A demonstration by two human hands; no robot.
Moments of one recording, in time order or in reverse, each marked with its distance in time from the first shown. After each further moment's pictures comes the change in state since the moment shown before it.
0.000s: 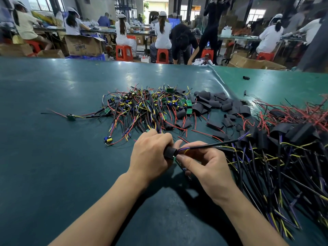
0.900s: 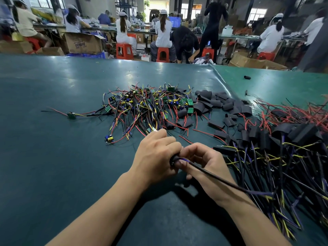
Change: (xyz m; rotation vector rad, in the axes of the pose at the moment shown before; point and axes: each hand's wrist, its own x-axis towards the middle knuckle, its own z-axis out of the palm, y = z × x) left_hand 0.000 -0.001 -0.004 0.084 0.005 0.323; right_hand 0.001 0.009 -0.003 -0.080 -0.103 0.028
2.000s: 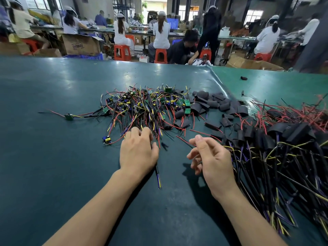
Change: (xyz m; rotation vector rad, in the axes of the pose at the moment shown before) left_hand -0.012 -0.023 0.017 0.078 -0.205 -0.772; right_hand 0.008 0.003 -0.005 0.089 0.343 0.076
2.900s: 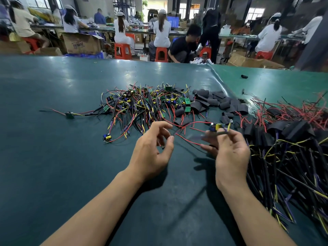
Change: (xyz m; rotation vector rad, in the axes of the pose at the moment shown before) left_hand -0.015 0.021 -0.005 -0.631 0.136 0.368; right_hand 0.013 -0.004 -0.011 0.284 0.312 -0.127
